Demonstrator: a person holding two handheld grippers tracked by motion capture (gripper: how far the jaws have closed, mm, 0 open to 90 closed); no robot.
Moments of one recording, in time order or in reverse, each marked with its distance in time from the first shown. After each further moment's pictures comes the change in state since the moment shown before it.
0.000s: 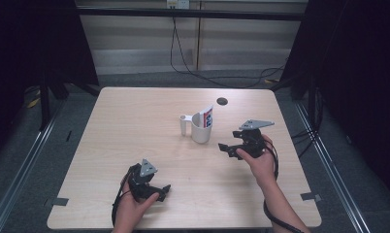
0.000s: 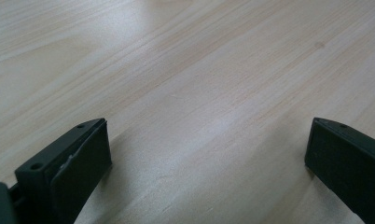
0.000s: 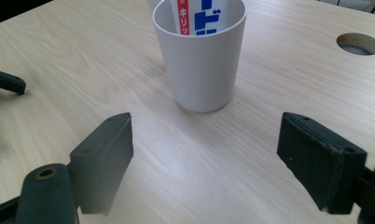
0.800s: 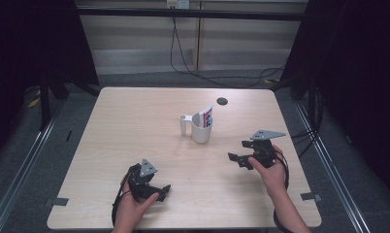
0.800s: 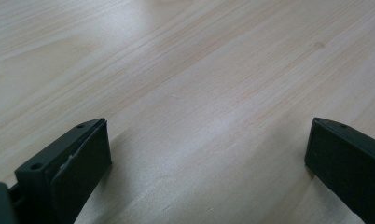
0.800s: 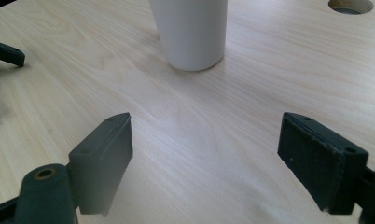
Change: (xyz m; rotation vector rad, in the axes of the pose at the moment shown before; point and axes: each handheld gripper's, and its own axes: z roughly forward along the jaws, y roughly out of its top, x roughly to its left) left arm 0.000 0.000 0.000 0.000 -0.001 -0.001; right arm -0.011 -0.038 -0.020 0.013 0.009 0.035
